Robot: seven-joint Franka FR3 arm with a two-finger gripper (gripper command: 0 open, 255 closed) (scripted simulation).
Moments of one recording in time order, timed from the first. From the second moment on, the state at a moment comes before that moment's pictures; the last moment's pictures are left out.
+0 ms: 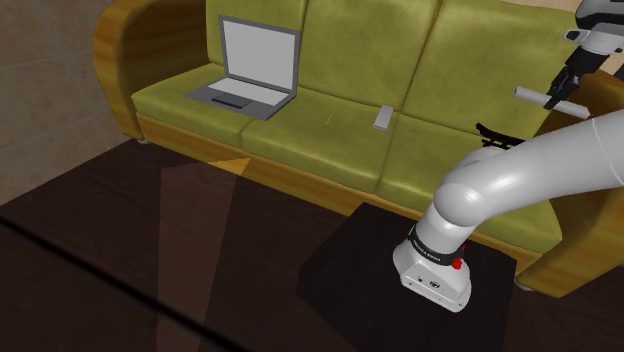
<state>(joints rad) -0.11 -0.65 -1.28 -1.84 -0.59 1.72 -1.45</state>
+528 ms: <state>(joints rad) -0.02 -0.63 -1.43 -1.80 -0.54 1.77 -1.52</state>
